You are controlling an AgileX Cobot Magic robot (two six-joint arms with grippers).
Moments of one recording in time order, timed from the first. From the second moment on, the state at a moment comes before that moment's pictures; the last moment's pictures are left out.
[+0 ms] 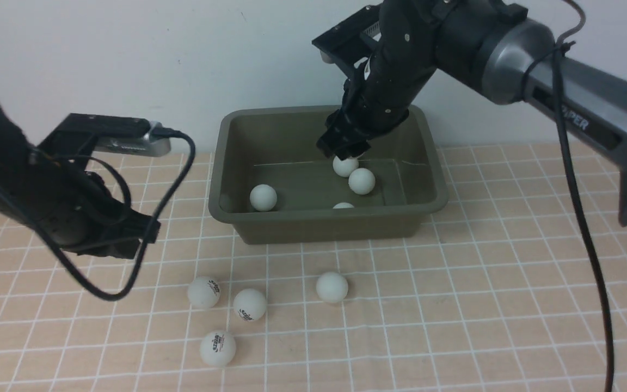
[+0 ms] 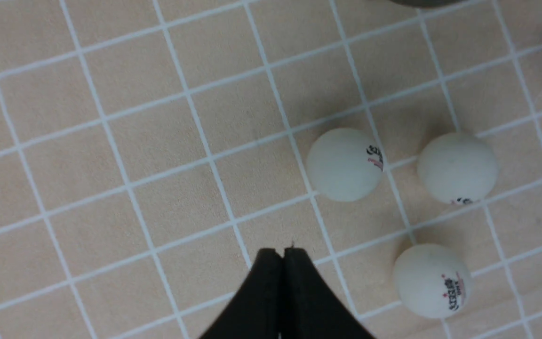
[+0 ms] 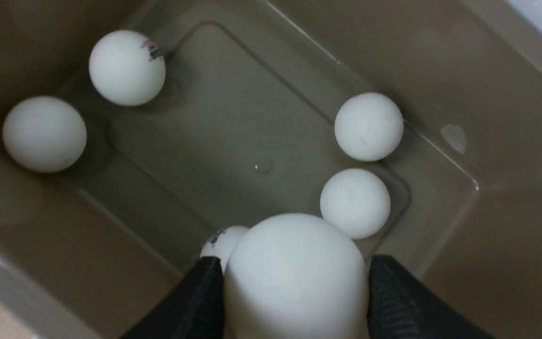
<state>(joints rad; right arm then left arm) 0.52 2.22 -2.15 -0.03 1.12 -0.17 -0.11 1.55 -1.08 -0.22 0.84 0.27</state>
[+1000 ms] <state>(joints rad) 0.40 2.35 -2.16 0.16 1.05 -0.20 -0.34 1.64 -1.16 0.03 0.80 -0.01</state>
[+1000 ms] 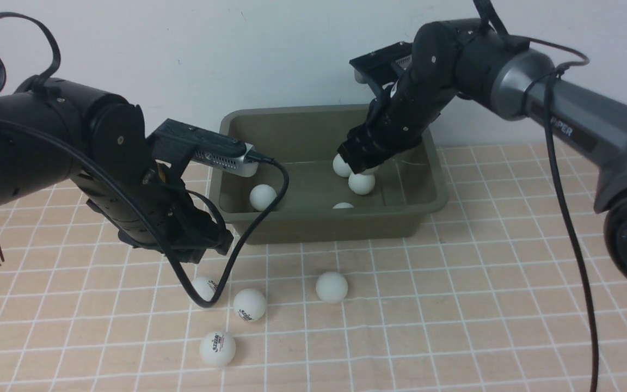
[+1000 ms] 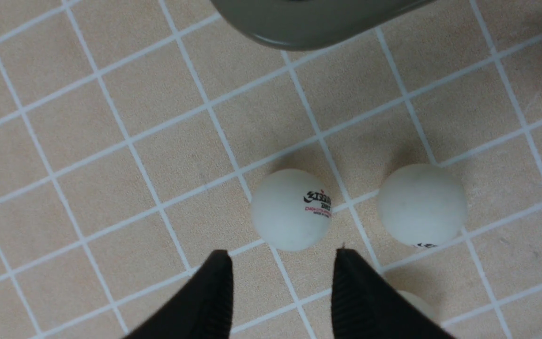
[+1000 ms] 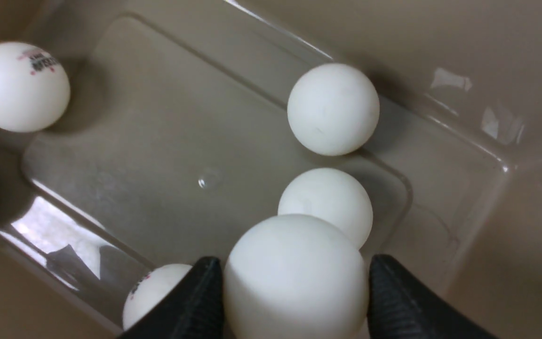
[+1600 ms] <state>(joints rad) 0.40 2.37 -2.16 0.15 1.05 -0.20 -0.34 1.64 -1.16 0.02 0.78 -0.01</state>
